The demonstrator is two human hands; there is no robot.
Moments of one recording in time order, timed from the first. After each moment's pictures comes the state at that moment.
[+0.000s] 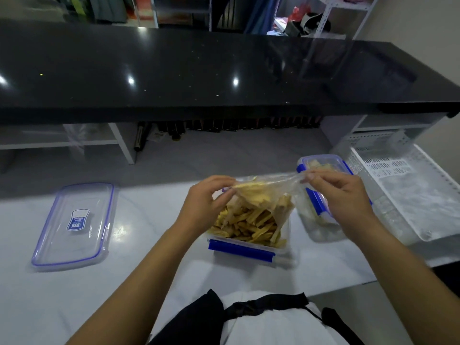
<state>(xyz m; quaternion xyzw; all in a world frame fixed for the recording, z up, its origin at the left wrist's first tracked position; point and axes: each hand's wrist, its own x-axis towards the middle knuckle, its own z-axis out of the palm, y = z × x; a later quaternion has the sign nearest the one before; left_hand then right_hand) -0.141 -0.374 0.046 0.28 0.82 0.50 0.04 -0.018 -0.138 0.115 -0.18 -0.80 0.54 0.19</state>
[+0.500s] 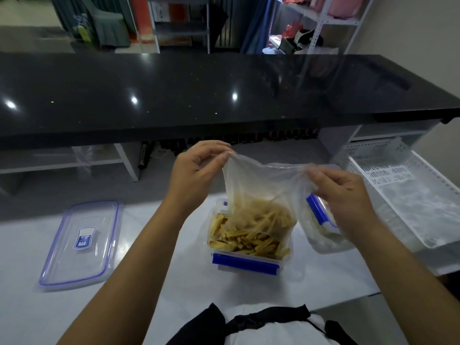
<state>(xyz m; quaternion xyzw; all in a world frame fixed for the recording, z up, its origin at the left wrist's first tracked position) -0.173 -0.373 0.127 0.31 0.70 0.65 0.00 -0.024 -0.143 0.131 -0.16 -0.74 0.61 0.23</state>
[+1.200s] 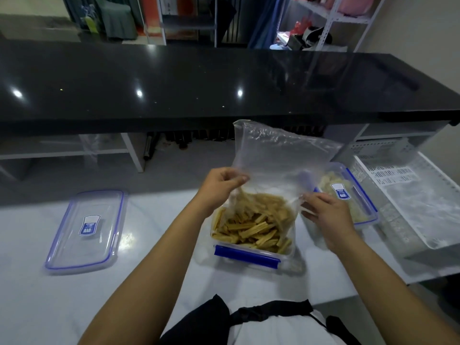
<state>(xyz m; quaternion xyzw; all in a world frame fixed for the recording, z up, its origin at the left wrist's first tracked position) -0.187 -0.338 0.047 0.19 0.71 0.64 0.24 -0.029 -0.135 0.052 -0.35 -0.63 0.67 0.18</state>
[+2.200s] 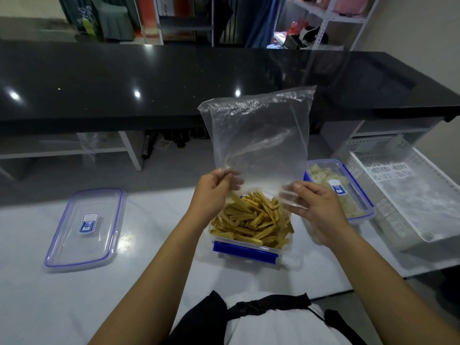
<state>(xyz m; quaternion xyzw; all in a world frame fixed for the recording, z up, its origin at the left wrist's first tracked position) -0.155 -0.353 0.051 0.15 0.70 0.67 0.18 -0.030 -0.149 0.064 -0.26 -0.63 0.72 0.14</state>
